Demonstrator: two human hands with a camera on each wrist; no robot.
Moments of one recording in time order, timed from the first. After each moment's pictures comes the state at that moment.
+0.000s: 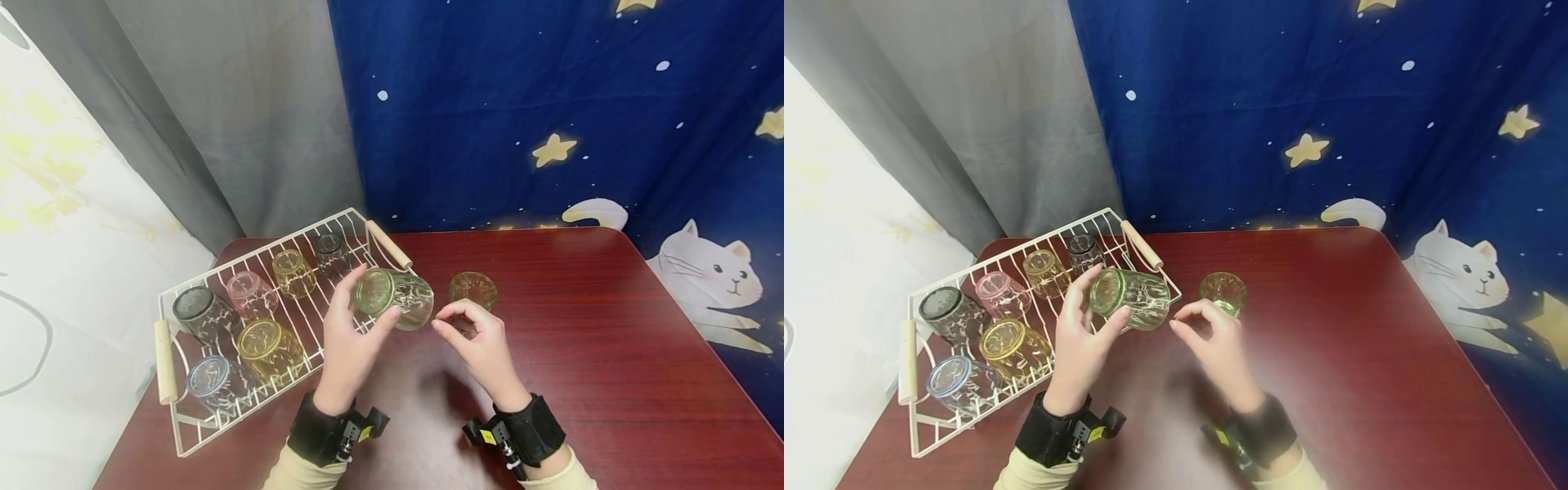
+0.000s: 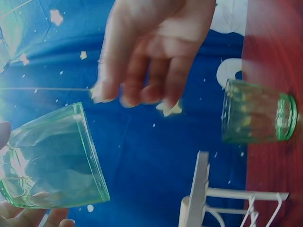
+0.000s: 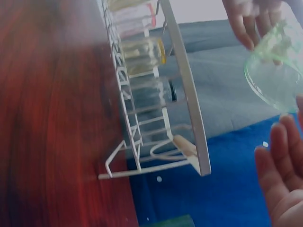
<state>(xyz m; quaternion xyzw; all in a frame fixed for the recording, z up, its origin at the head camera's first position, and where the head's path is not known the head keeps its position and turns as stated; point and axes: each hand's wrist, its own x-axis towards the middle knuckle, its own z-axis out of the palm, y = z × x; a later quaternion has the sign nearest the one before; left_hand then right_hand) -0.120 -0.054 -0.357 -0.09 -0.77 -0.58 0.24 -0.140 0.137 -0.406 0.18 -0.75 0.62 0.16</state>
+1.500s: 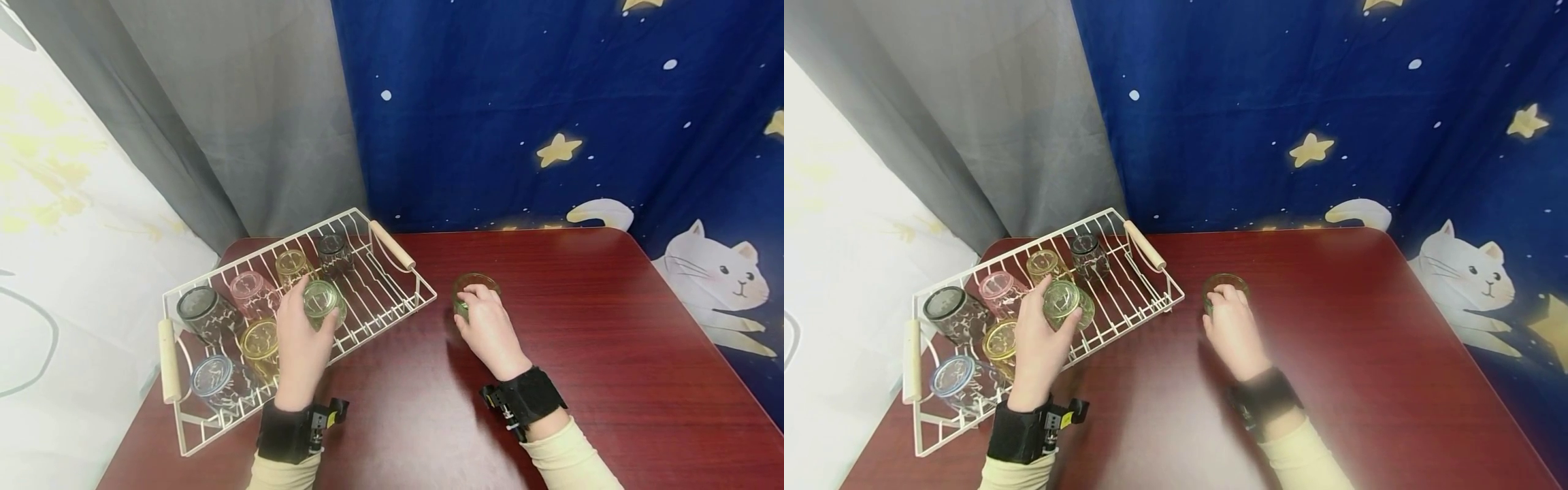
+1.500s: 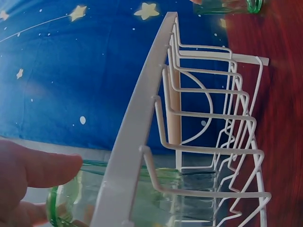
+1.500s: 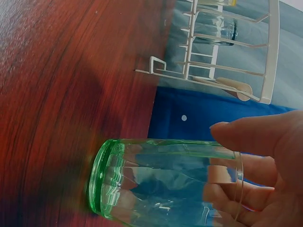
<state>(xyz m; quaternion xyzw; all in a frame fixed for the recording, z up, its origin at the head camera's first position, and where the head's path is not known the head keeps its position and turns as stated) -0.132 -0.121 -0.373 0.07 -0.88 -0.41 0.22 -0.189 0.155 -0.431 0.14 -0.95 0.24 0.16</state>
